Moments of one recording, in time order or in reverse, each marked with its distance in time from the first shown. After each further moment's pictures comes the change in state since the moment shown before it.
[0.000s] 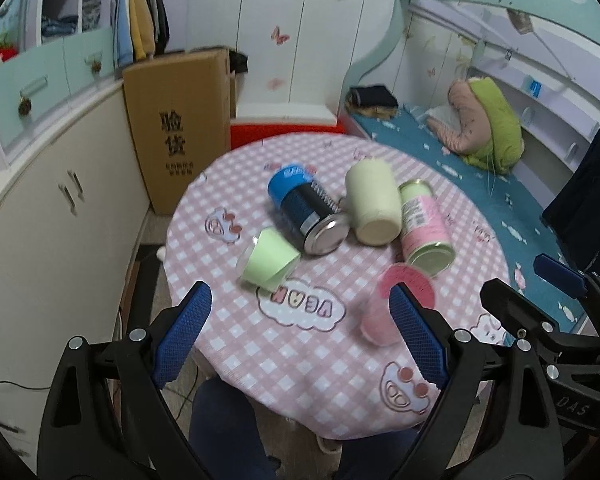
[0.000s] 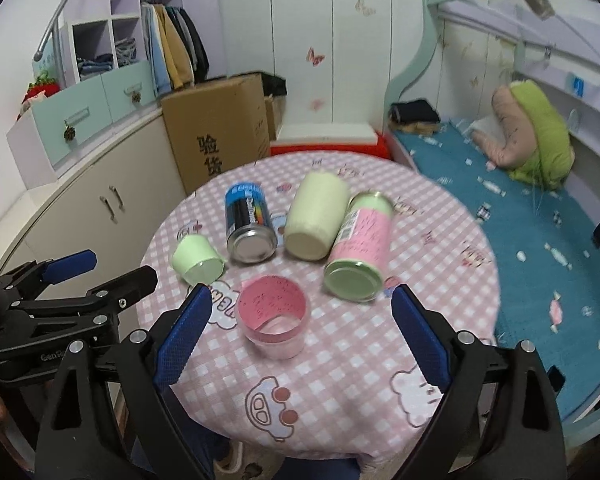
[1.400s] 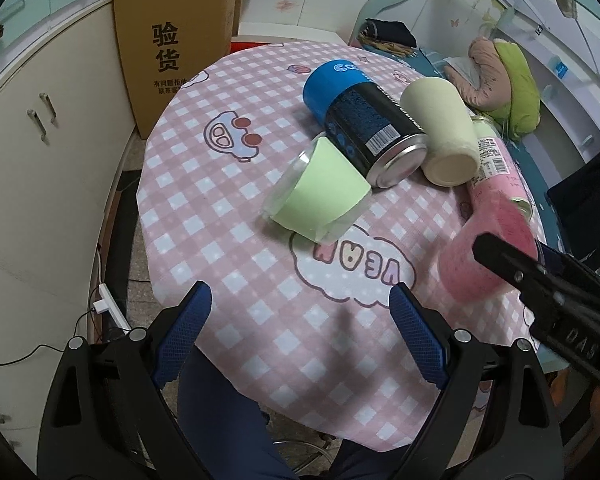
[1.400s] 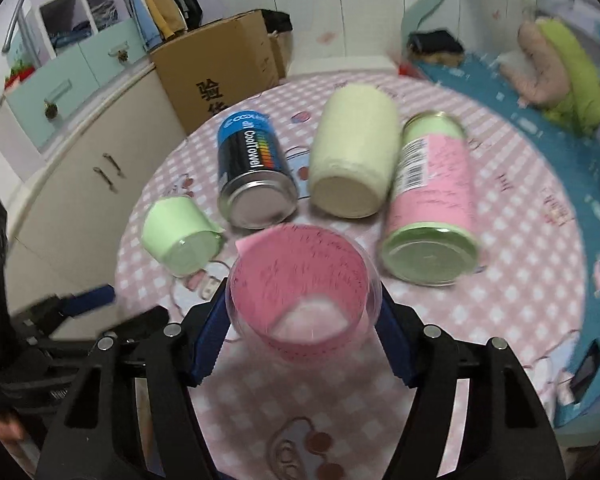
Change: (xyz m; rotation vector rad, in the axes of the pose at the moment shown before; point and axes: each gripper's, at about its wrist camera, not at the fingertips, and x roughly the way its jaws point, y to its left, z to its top) left arm 0.116 0.060 -0.023 -0.088 0.299 -0.062; right arm 0.120 0.008 -0.006 0.060 0.249 0.075
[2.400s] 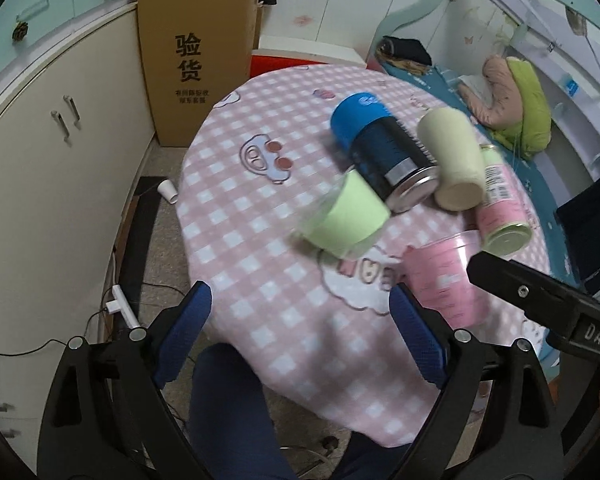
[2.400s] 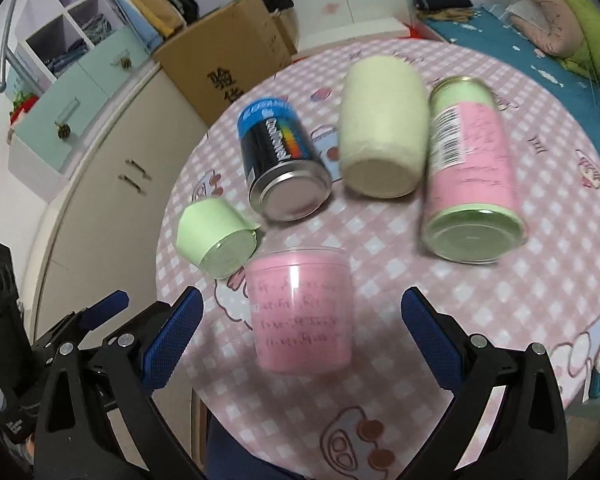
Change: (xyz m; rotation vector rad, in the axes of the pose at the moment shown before) left arm -0.027 0.015 0.005 -0.037 -0.048 0.050; right arm 0.020 0.009 0.020 0.135 0.129 0.163
